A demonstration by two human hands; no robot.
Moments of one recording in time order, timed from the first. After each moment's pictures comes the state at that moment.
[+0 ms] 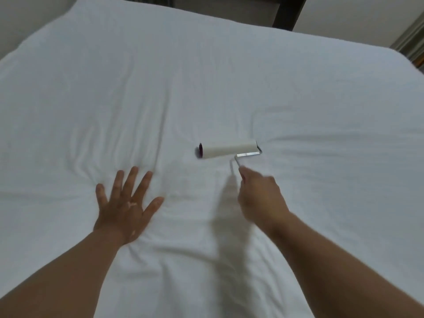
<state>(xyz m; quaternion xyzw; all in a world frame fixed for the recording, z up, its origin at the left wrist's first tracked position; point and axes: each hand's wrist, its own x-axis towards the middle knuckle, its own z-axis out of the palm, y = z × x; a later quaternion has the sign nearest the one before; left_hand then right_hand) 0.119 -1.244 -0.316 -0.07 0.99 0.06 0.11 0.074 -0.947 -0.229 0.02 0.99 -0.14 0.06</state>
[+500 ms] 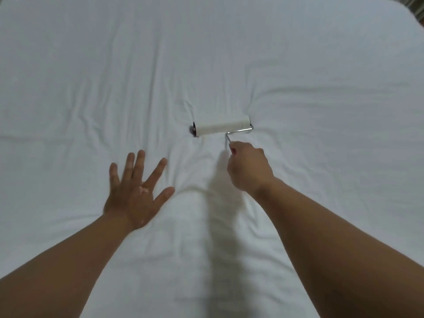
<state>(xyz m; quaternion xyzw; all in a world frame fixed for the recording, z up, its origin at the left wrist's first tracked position) 0.231 -1.191 -0.302 0.03 1.00 -0.02 0.07 0.158 -0.928 -0.218 0.05 0.97 -0.18 0.12</state>
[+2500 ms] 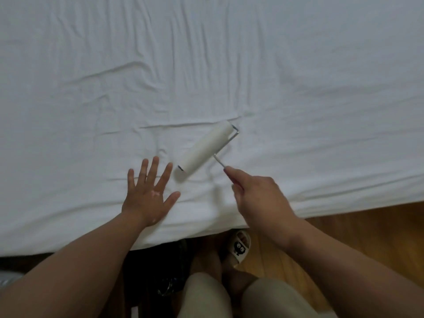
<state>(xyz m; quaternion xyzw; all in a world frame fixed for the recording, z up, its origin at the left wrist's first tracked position) 0.623 -1.060 -0.276 0.10 0.98 -0.05 0.19 0.630 -0.763 -0.168 -0.01 0.94 -0.27 0.19</state>
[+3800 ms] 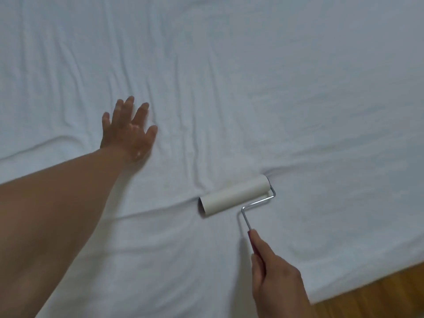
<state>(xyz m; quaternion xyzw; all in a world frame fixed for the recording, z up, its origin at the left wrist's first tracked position) 0.250 -0.949 -0.263 0.06 0.99 0.01 0.12 0.571 -0.699 -0.186 0.25 0.92 -0.25 0.15</state>
